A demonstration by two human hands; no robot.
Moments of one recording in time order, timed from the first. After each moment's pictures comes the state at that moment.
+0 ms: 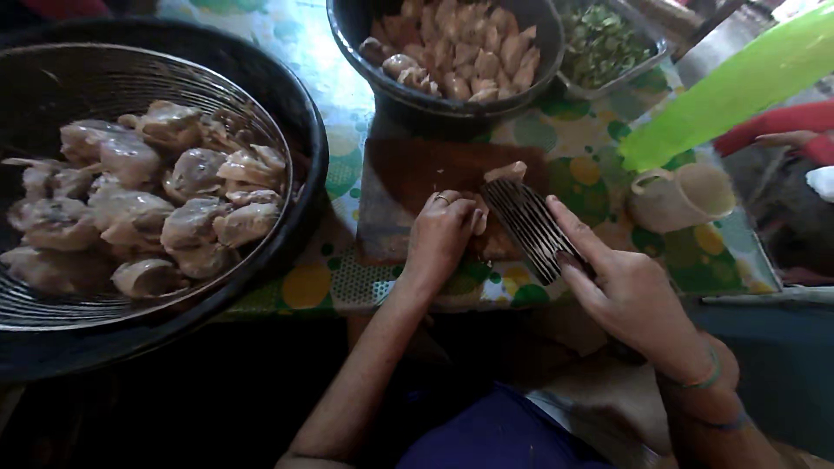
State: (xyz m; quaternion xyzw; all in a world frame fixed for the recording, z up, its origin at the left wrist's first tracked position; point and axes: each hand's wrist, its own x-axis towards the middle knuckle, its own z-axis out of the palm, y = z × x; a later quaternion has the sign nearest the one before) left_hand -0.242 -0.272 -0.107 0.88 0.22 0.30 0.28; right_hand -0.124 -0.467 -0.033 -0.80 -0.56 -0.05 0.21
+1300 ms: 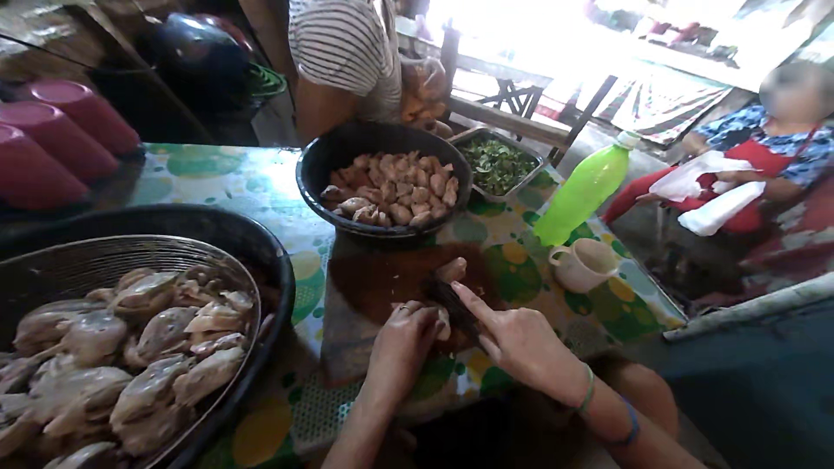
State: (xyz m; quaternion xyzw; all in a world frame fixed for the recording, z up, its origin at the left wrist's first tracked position) left_hand -0.252 -0.275 -0.066 0.91 0.17 0.22 0.31; right_hand -0.135 -0.427 -0.001 -0.82 -0.55 0.07 0.10
